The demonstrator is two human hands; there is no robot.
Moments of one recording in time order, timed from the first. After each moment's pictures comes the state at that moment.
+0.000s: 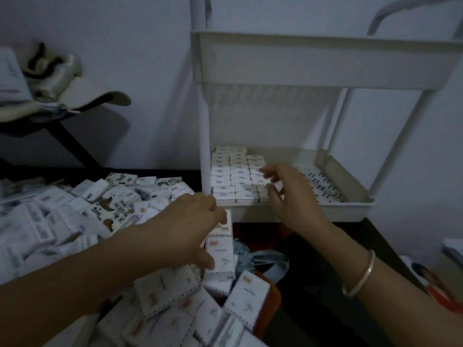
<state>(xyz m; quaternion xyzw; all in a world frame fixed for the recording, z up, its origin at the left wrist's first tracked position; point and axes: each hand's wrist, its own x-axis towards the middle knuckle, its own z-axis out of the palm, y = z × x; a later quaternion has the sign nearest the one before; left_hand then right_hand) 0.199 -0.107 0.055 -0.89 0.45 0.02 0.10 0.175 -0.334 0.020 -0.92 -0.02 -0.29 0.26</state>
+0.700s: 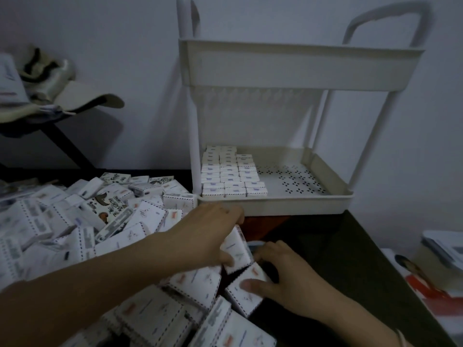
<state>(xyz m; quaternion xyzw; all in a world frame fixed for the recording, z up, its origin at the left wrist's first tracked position) 0.173 -0.137 0.034 -0.88 0.48 -0.01 -0.05 0.064 -0.308 -0.015 -0.96 -0.04 0.02 0.28</state>
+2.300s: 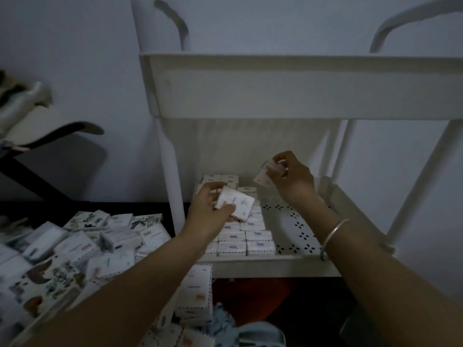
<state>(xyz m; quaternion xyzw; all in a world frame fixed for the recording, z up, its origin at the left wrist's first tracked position) 0.307 -0.226 0.017 -0.68 0.11 0.06 -0.72 0.314 -0.425 0.040 -0.88 0.12 -0.29 0.36</state>
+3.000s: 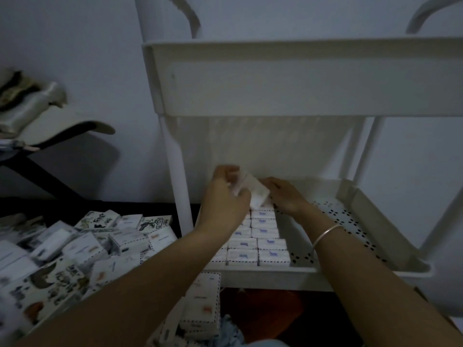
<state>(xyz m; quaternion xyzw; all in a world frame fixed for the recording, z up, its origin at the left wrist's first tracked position) 0.316 -0.240 0.038 -0.77 0.16 -0.11 -0.61 0.358 -0.415 0.003 -0.88 0.05 -0.08 0.46</state>
